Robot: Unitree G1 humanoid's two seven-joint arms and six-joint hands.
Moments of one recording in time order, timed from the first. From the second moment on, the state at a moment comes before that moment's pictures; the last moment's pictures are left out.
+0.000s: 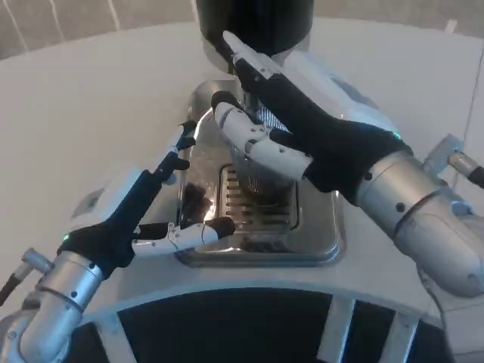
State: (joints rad) left arm -0.47 0.48 -0.06 0.49 0.40 -0.55 0.01; right arm -0.71 -0.35 0.38 -0.60 -0.58 0.68 0.50
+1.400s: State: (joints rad) left arm -0.54 0.46 -0.10 0.57 0.40 -0.54 0.03; right arm -0.59 -0.32 0.34 -0.69 -0.65 0.66 0.44
